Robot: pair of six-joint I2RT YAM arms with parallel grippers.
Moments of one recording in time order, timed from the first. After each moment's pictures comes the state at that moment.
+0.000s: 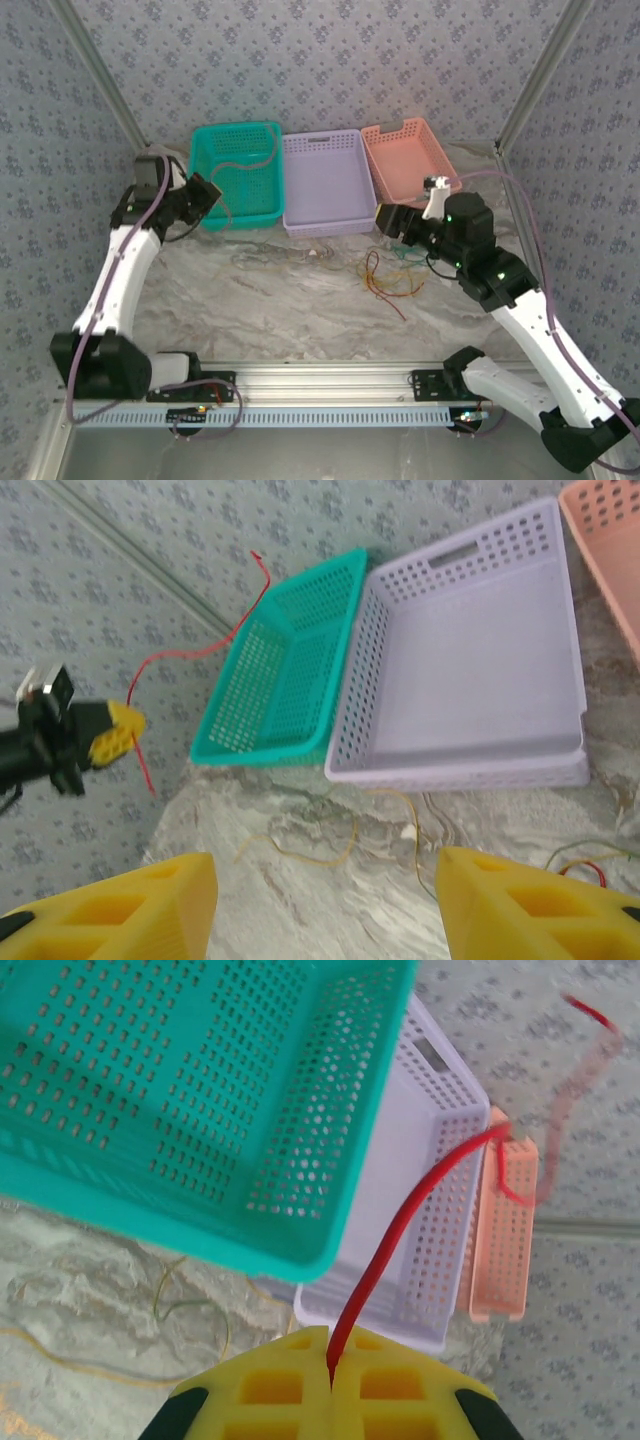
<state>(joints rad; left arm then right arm) -0.03 1.33 1.24 -0.64 0.38 -0.88 0.54 0.89 1.06 -0.53 -0.11 0.61</state>
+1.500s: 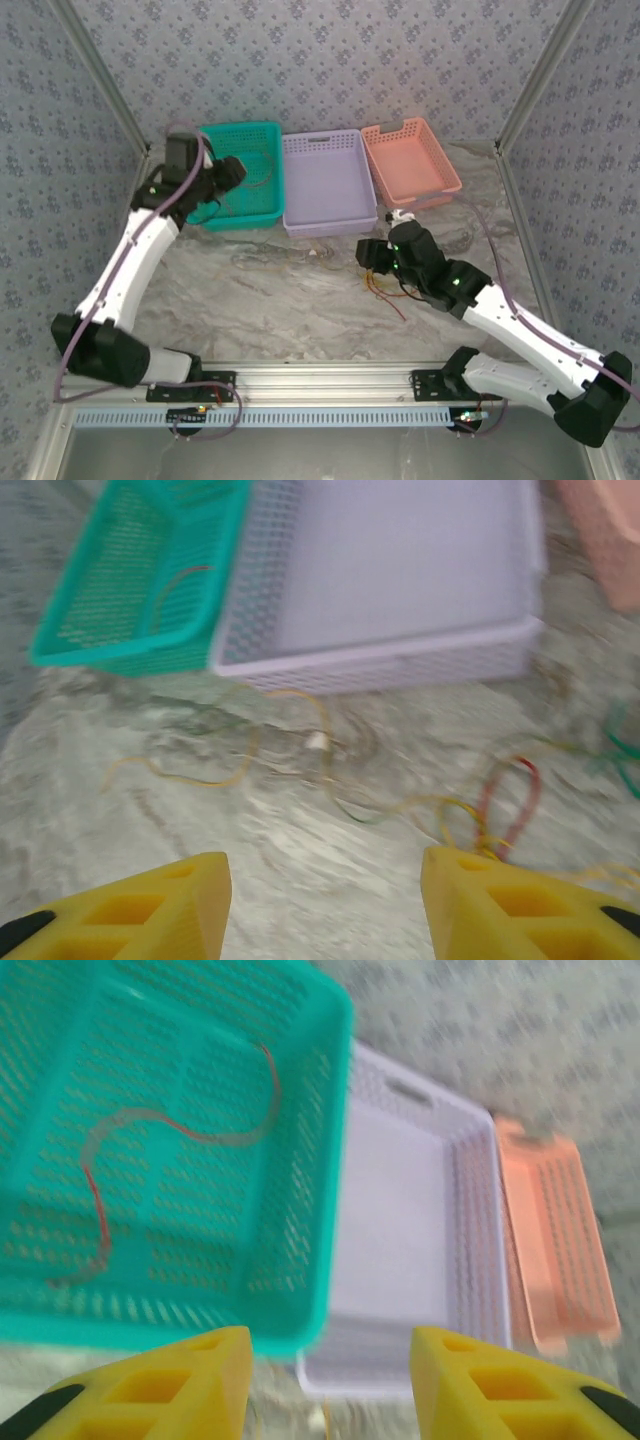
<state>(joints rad) -0.32 1.32 1.36 -0.66 0.04 -0.70 0.76 0.96 0.86 -0.53 0.20 0.66</state>
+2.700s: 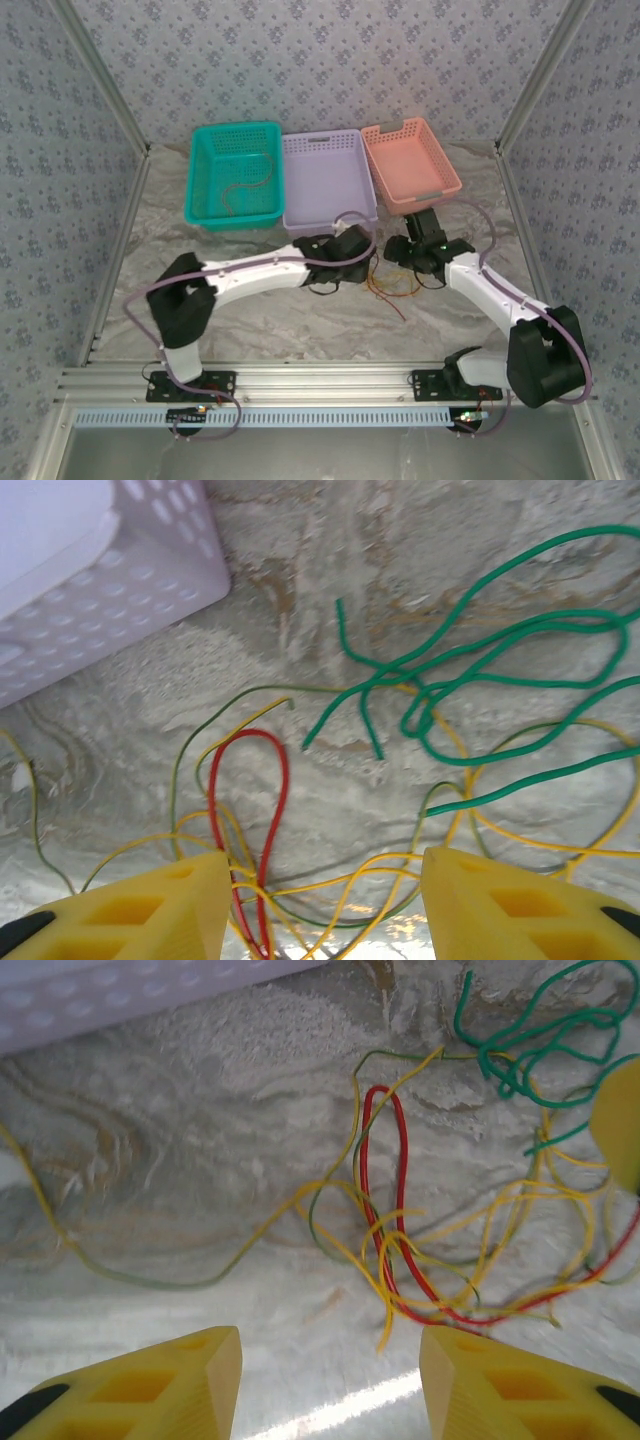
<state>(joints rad) -1.07 1.85 1.40 -0.56 -0.25 -0.72 0.39 1.27 0.77 -0.48 0.03 0.64</state>
